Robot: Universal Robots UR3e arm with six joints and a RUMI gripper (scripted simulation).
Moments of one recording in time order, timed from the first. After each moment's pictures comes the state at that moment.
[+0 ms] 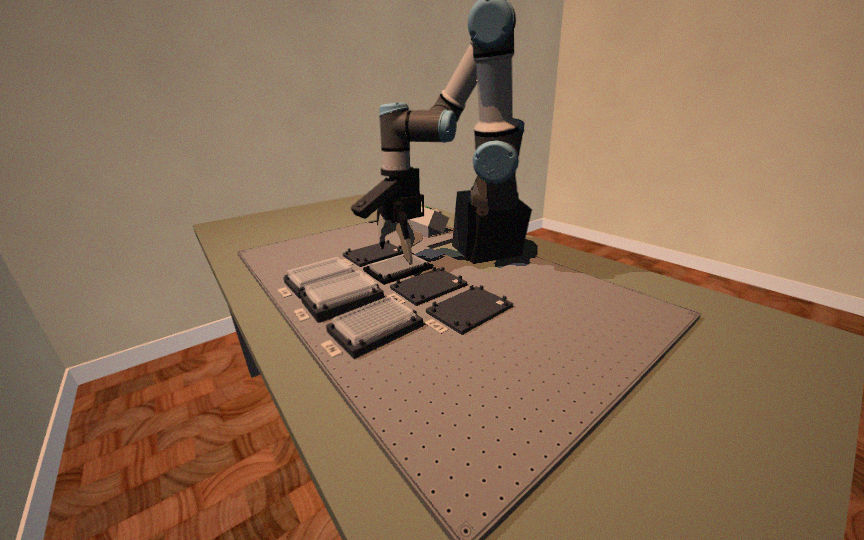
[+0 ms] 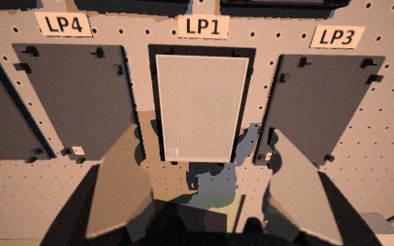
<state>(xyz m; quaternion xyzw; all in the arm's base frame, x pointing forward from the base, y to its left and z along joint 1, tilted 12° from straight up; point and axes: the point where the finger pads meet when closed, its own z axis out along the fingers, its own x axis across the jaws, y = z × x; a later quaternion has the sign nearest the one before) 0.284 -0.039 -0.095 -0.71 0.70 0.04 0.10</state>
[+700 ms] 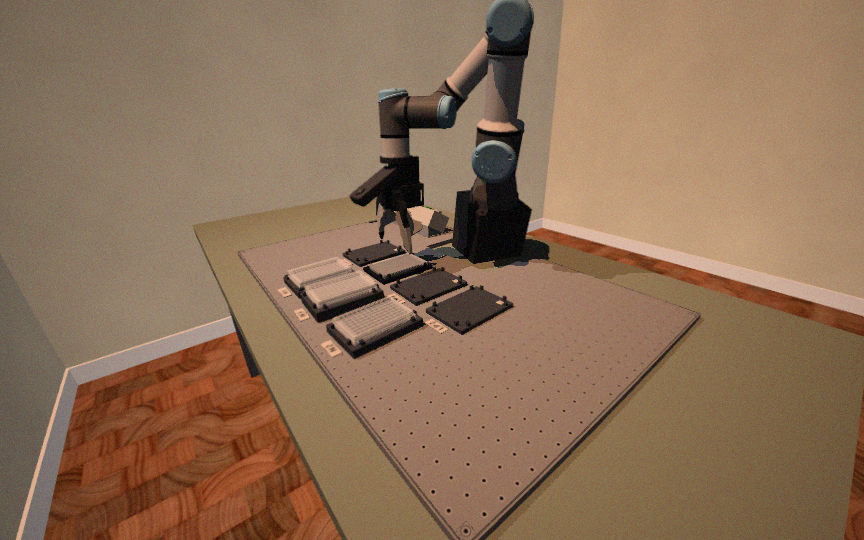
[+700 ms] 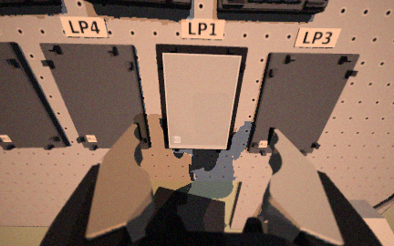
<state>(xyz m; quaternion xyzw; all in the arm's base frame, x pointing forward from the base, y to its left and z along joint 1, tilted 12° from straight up) 0.282 -0.044 -0.069 -0.71 0.70 0.04 0.09</state>
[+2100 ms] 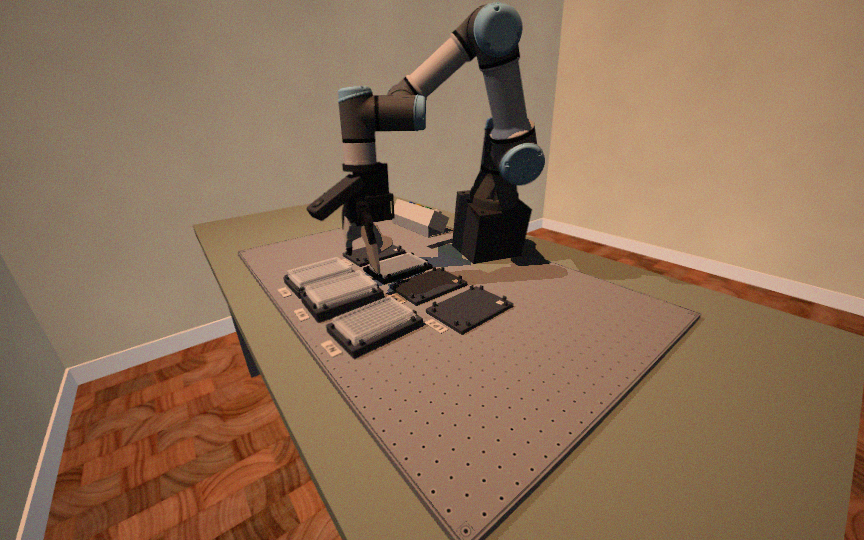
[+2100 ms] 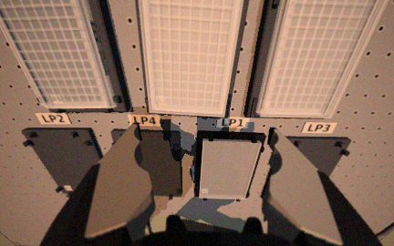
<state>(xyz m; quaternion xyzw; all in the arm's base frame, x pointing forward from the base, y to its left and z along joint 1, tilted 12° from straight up) 0.393 0.005 -0.052 -0.71 0.70 0.04 0.10</state>
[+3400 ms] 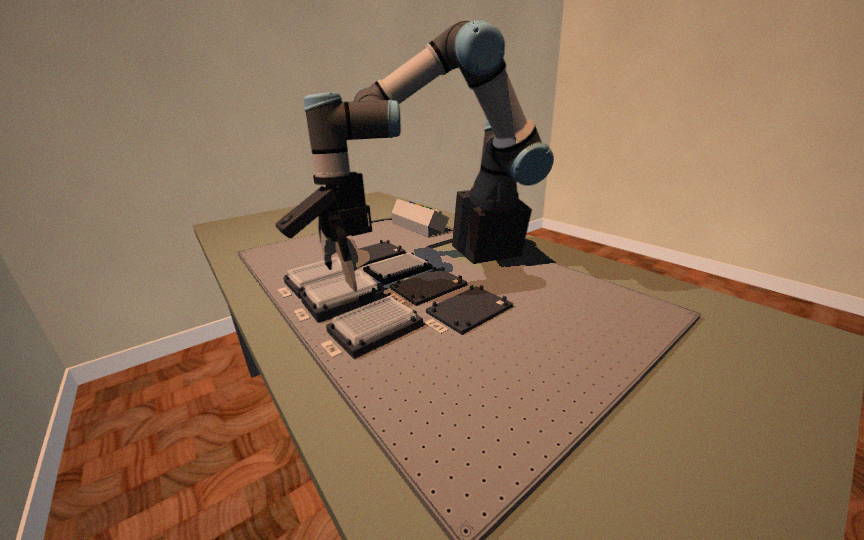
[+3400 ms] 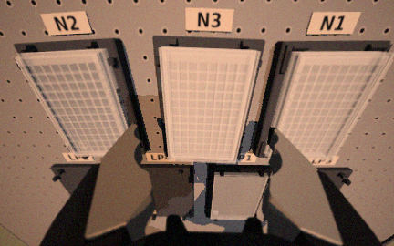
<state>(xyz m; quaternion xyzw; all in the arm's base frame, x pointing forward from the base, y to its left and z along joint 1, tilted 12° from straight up) 0.453 0.026 -0.056 -0.70 0.70 0.05 0.09</state>
